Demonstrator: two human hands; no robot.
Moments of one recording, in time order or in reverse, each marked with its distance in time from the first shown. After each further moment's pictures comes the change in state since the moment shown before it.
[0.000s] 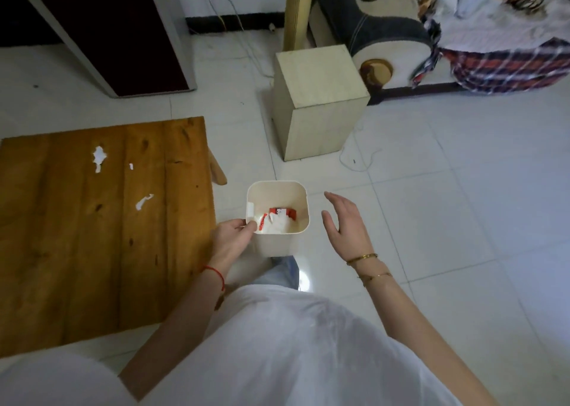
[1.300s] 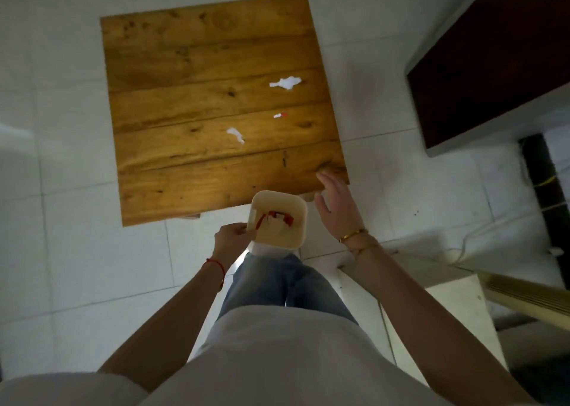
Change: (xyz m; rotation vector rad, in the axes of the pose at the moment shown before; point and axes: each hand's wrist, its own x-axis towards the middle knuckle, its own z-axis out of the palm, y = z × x) left_hand 0.229 0.126 0.022 -0.929 0.818 -0.779; right_hand 0.510 -0.193 0.192 -0.237 -1.115 -1.197
